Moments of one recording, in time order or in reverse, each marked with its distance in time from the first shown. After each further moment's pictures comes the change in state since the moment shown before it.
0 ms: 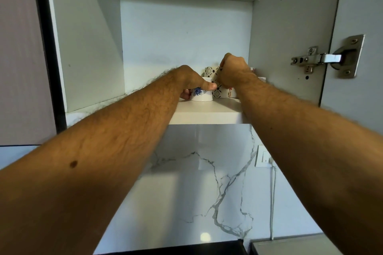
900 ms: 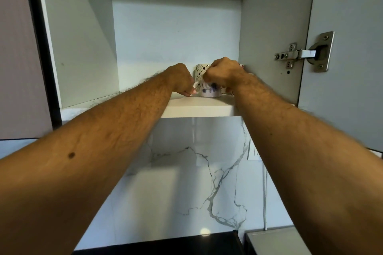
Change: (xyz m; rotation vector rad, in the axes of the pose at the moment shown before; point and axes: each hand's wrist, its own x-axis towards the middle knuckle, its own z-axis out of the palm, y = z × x) left_hand -0.019 0.005 0.004 0.217 -0.011 0.175; right_hand -0.045 0.002 -0.036 0.214 -0.261 -0.023
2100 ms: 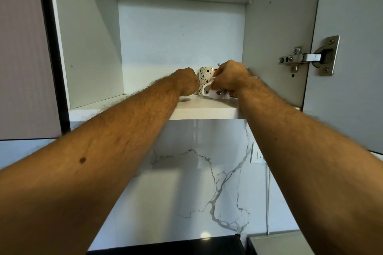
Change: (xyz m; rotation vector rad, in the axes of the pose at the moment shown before) left_hand 0.010 -0.007 0.006 0.379 0.121 0.118; right_hand 0.008 0.005 0.005 -0.040 0.056 0.069
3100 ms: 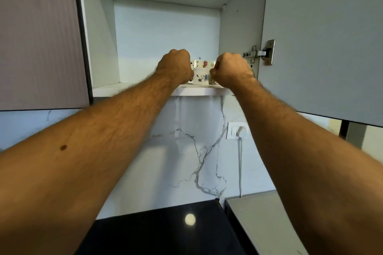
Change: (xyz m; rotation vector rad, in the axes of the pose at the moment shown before) left_hand -0.115 0.052 -0.043 0.055 0.263 0.022; right_hand -0.141 -0.011 -0.054 -0.306 0.294 -0.102
